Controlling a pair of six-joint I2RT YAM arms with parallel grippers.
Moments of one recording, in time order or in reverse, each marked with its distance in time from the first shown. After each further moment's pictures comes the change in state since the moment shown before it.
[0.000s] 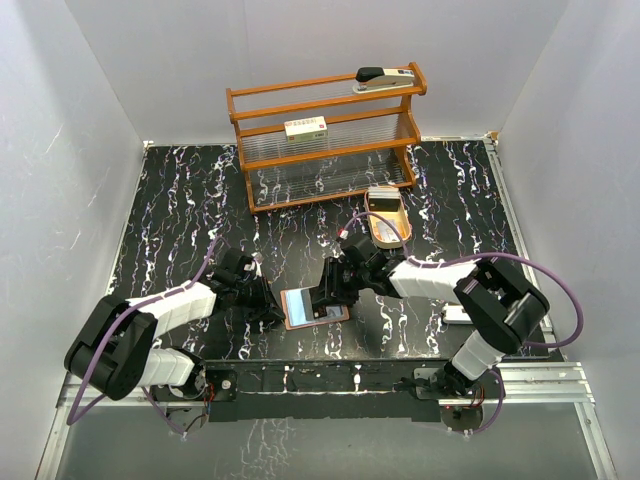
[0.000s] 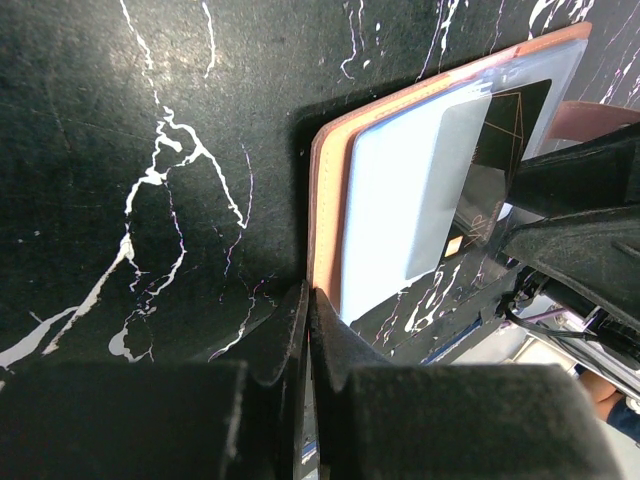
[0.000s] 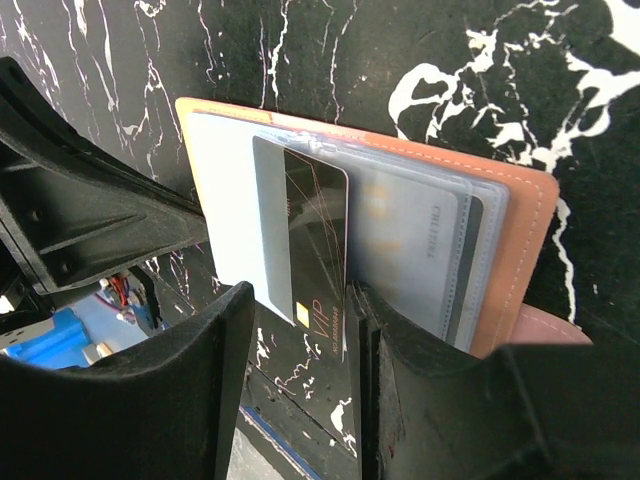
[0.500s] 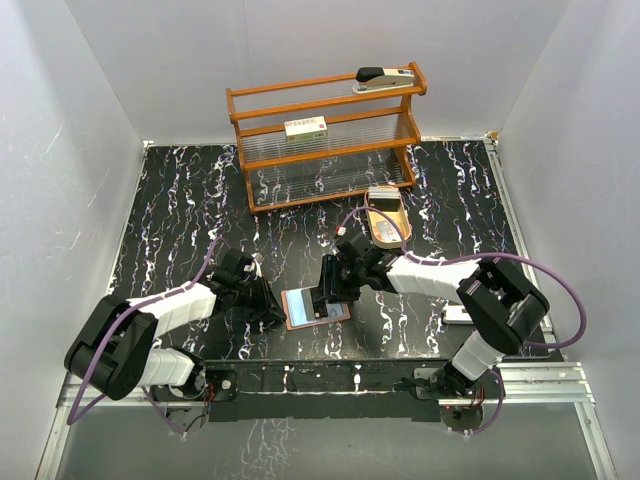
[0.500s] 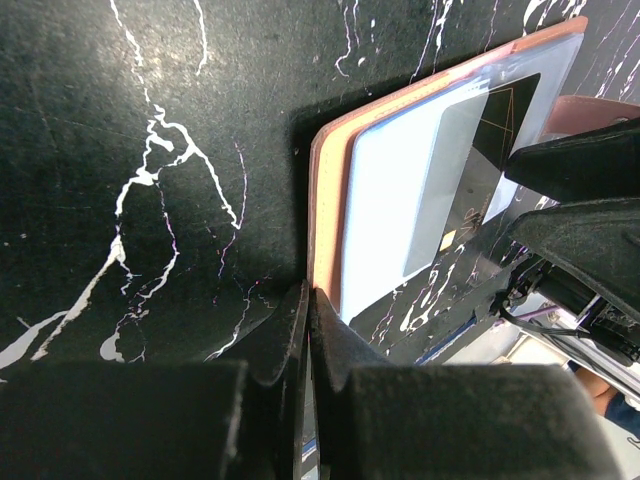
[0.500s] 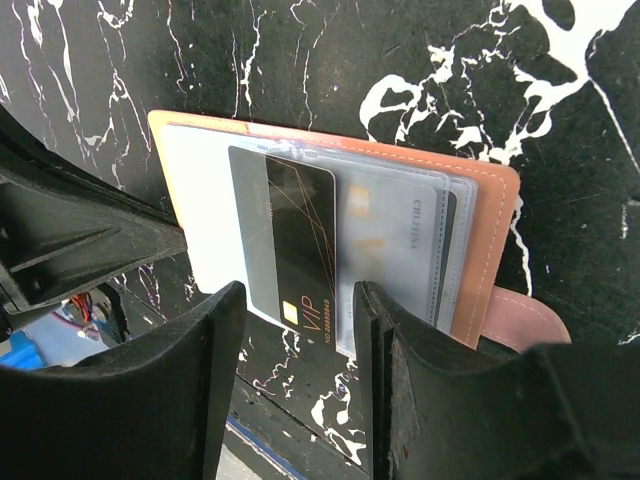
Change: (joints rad) left arm 0.000 0.000 -0.011 0.019 0.011 -0.011; right arm 0.015 0.000 0.080 -0.148 0.092 -0.054
